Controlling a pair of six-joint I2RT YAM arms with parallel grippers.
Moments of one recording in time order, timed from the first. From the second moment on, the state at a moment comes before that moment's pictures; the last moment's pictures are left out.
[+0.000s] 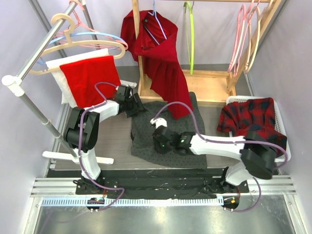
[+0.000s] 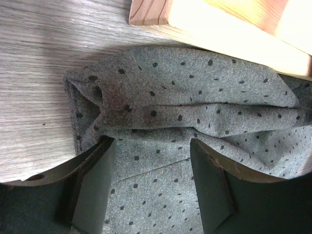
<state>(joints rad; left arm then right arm) -0.33 1.87 1.15 -0.18 0.17 -0.68 1.10 1.47 0.88 -0.26 0.18 0.57</state>
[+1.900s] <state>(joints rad) -0.41 1.42 0.82 -0.34 0.22 -0.68 1.28 1.48 0.90 -0.35 0.43 0.71</state>
